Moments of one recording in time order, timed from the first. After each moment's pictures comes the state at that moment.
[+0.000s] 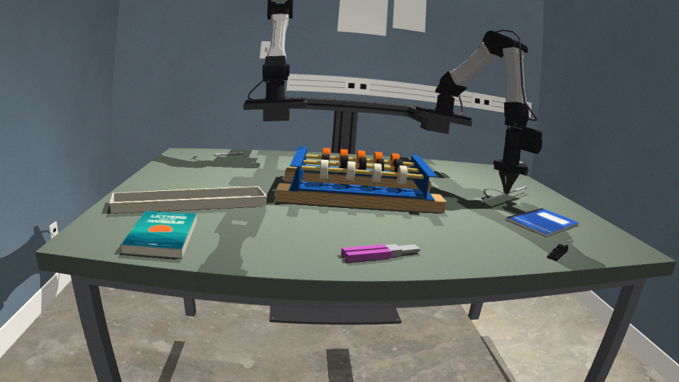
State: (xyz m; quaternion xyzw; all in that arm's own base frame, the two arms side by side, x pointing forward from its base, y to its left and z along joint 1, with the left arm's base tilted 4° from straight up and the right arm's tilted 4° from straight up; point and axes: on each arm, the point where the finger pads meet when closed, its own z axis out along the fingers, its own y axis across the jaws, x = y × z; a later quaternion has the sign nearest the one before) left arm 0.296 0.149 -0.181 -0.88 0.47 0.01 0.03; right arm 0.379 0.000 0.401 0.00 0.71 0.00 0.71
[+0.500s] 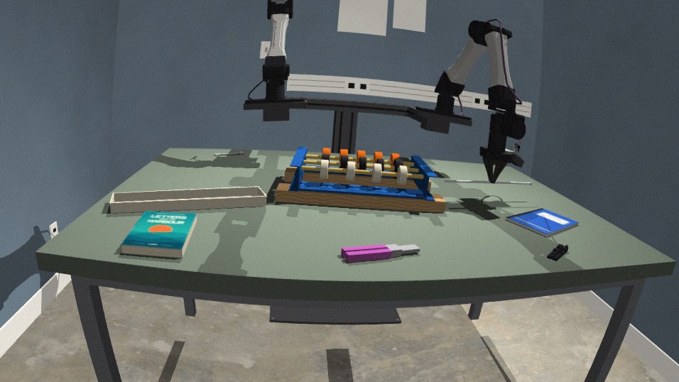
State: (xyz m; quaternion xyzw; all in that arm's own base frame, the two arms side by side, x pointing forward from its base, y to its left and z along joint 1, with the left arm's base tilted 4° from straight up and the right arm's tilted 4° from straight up) left arm 0.321 0.071 -0.147 -0.74 0.67 0.02 0.02; right arm 0.379 0.000 0.401 0.00 0.71 0.00 0.71
